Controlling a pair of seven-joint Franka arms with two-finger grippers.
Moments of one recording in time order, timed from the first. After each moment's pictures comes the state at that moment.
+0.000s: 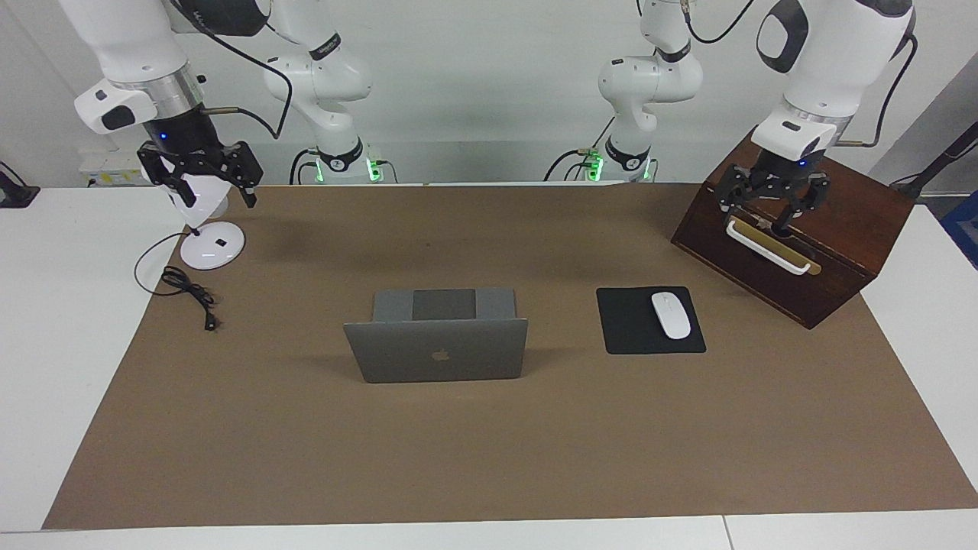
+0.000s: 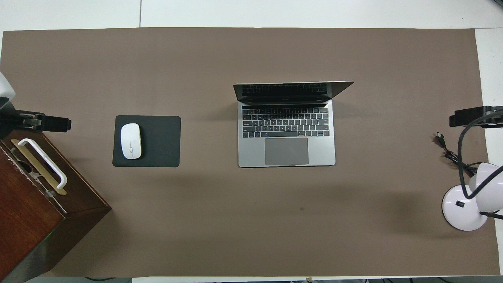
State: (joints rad) left arm -0.05 -0.13 0.00 -1.80 0.00 1.81 0.10; right arm -0.01 -0.13 -0.03 -1.71 0.00 1.67 0.01
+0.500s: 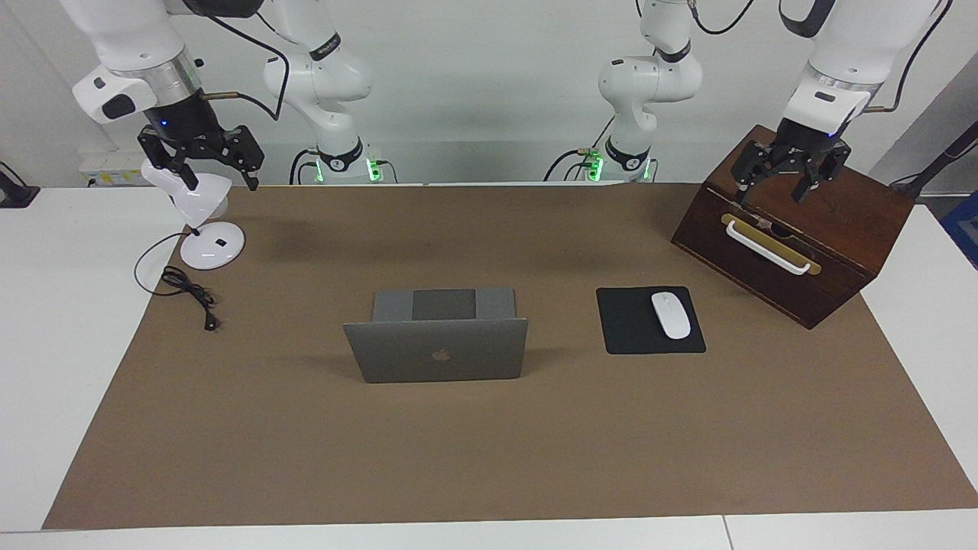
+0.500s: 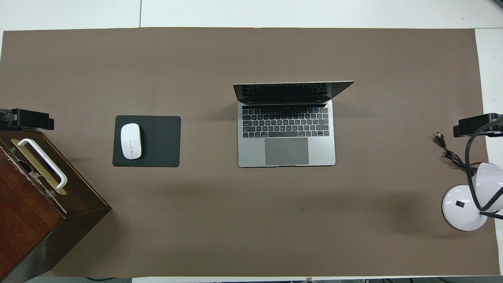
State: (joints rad) left arm -0.03 -0.12 0.00 -1.68 -0.01 1.65 0.01; right arm -0.01 -0.12 -0.03 -1.66 0.00 1.56 0.01
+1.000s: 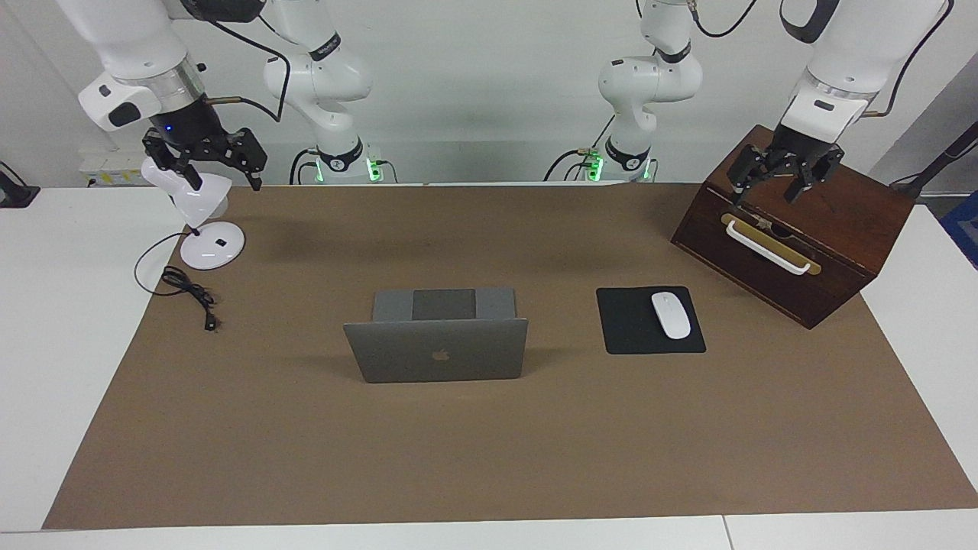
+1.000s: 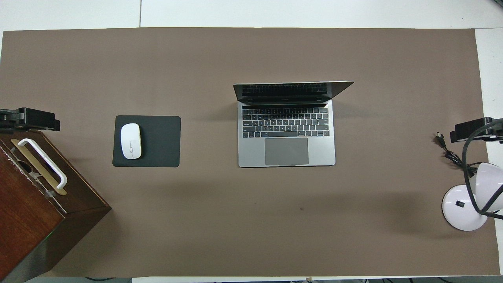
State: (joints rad) left arm -0.03 -0.10 -0.01 -1.69 -0.02 1.64 -0.03; right arm -0.01 -0.11 -0.03 -1.67 0.00 1.52 0.01
